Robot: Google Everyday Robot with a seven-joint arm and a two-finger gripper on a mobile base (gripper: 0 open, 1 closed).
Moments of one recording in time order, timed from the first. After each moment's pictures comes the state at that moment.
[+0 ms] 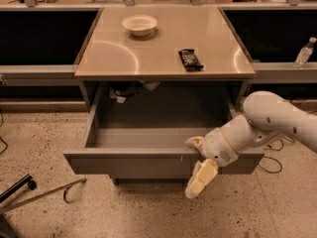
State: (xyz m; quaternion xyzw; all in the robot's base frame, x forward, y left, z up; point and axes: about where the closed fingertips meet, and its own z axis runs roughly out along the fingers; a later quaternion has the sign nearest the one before) arm 0.434 -0.081 0.676 -0.56 0.72 0.37 0.18
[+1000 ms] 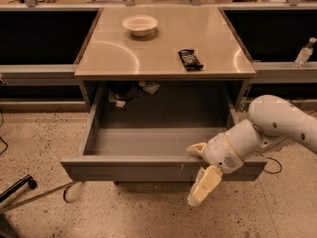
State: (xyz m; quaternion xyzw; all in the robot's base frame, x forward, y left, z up) arm 0.414 -0.085 0.682 -0.55 0.72 0.38 0.17
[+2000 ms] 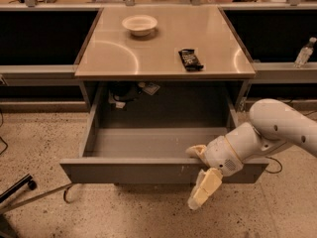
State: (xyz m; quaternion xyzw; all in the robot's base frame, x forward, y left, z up) arm 0.404 -0.079 0.684 -0.55 0.71 0.41 0.17
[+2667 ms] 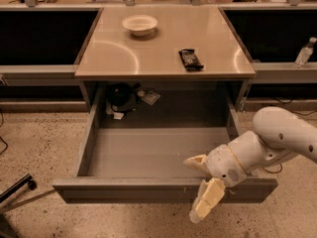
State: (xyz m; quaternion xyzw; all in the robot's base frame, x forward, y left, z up) arm 0.372 -0.075 0.692 -0.54 0.70 0.44 0.17
